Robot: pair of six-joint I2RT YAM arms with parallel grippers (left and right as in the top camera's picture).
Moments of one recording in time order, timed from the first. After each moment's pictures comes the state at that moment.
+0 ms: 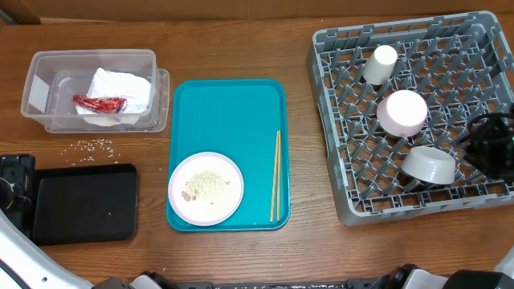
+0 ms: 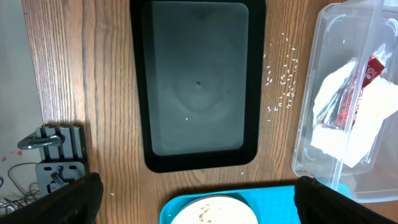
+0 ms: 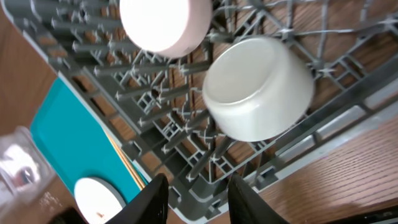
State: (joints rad) left arm 0.86 1.41 1.63 -1.53 0.00 -0.79; right arm -0.55 1.44 1.55 -1.50 -0.38 0.17
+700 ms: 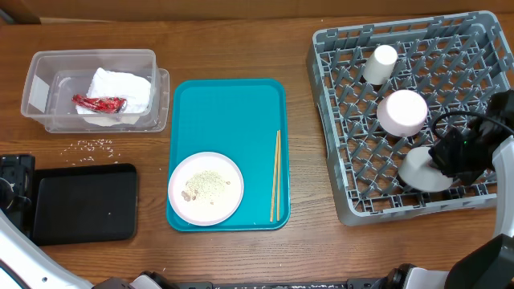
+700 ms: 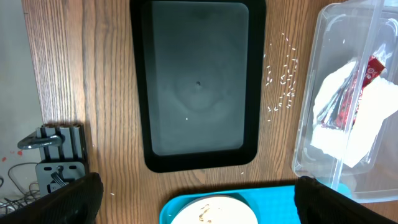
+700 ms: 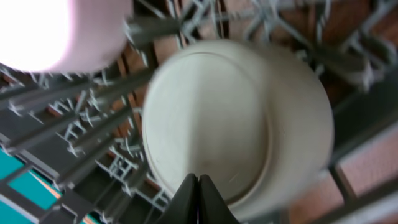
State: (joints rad) left arm 0.86 1.41 1.63 -1.53 0.00 -0.79; right arm -0.43 1.51 1.22 -1.19 -0.21 0.40
